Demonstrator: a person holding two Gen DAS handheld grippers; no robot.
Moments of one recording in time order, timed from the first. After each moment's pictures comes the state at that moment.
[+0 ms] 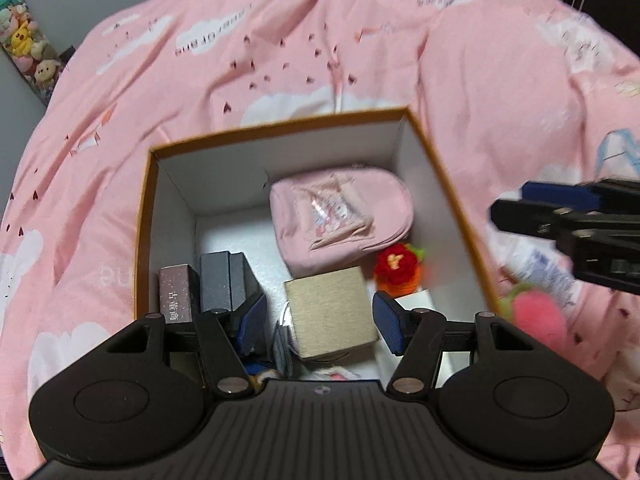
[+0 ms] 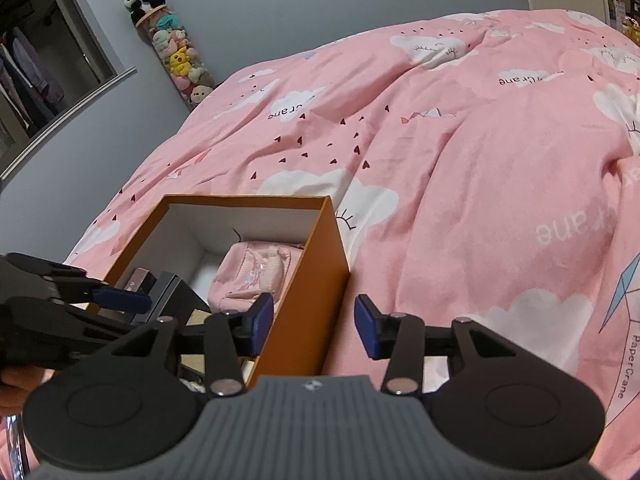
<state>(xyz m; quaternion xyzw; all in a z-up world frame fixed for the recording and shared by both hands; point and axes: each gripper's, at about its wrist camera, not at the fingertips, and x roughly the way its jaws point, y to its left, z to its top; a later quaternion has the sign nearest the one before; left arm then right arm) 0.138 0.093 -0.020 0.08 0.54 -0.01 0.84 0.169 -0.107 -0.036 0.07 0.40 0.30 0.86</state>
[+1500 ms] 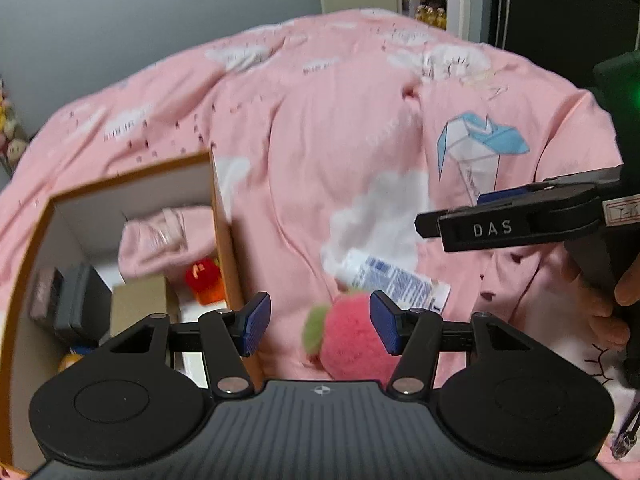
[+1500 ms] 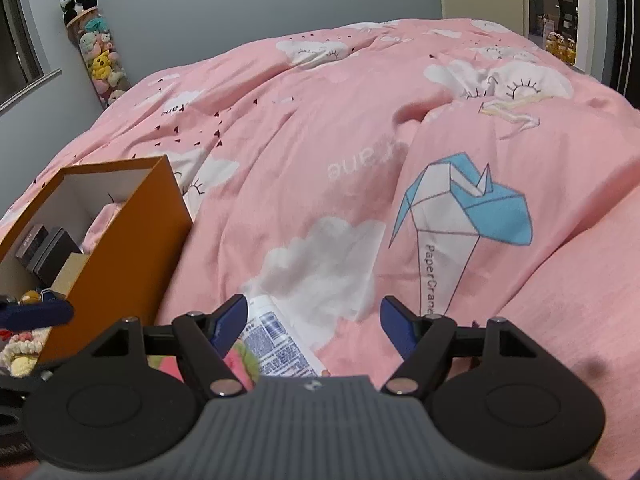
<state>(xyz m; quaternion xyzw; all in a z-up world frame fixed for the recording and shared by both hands) 0.050 -0.047 -0.049 0.09 0.42 -0.08 0.90 0.127 -0.222 -0.073 0.03 0.39 0.17 0.90</state>
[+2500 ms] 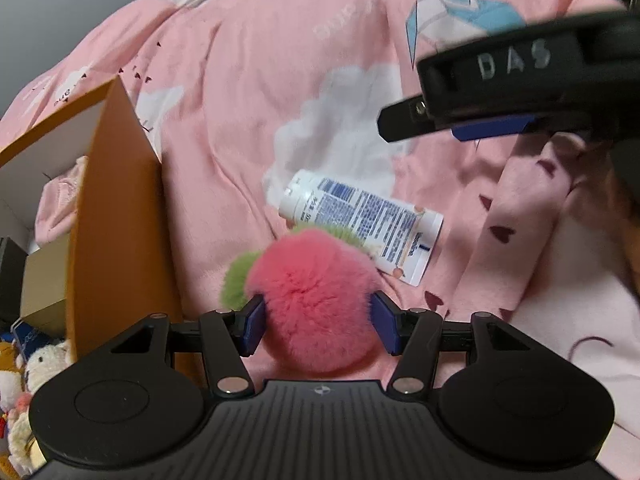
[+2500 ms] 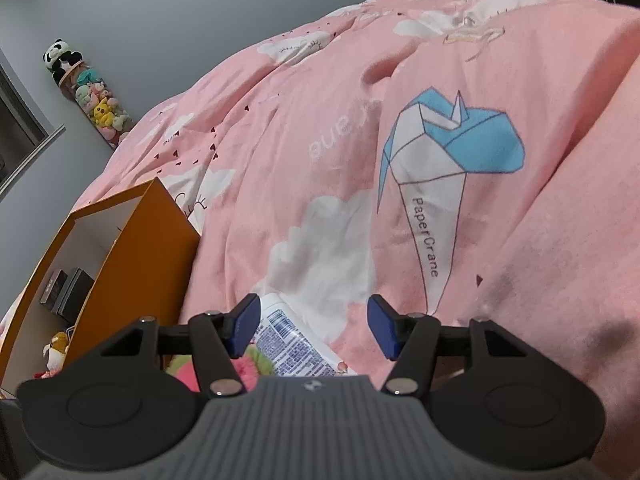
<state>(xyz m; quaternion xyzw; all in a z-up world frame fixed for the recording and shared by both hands) 0.078 -0.094 -0.129 0.15 0.50 -0.09 0.85 0.140 -0.248 -0.103 0.15 0.41 0.19 0.88</state>
